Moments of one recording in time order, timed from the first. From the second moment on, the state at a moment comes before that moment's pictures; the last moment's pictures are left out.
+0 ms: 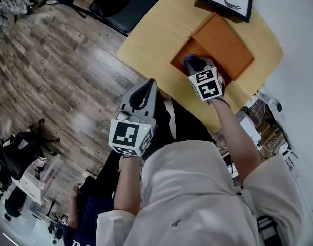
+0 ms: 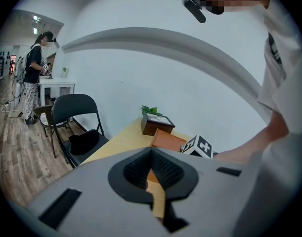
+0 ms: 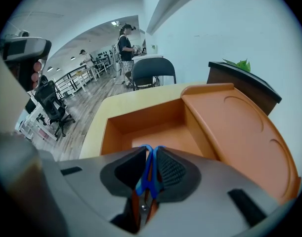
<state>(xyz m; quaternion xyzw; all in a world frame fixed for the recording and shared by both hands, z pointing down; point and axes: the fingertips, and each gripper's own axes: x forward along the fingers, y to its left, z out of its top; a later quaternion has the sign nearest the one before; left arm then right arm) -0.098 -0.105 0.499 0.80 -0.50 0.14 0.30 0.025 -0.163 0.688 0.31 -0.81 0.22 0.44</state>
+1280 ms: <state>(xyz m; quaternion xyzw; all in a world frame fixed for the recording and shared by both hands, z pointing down) -0.078 -0.076 0.417 0.89 -0.39 0.10 0.22 0.058 -0.103 0.483 0.50 -0.80 0.17 0.28</state>
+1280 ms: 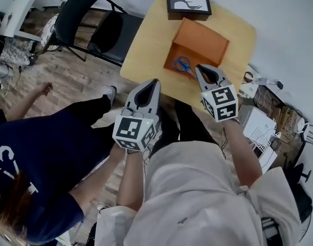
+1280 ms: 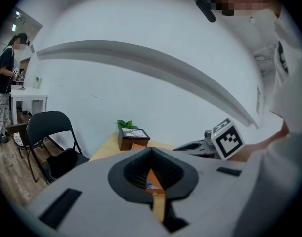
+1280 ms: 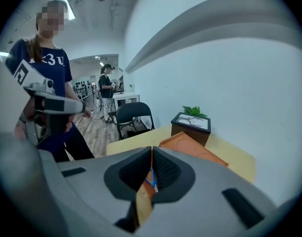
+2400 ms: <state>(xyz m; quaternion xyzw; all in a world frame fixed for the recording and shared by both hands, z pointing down) -0.036 -0.070 0.349 0.92 -0.34 0.06 0.17 0.100 -0.051 0.366 0.57 -0.80 0.12 0.14</state>
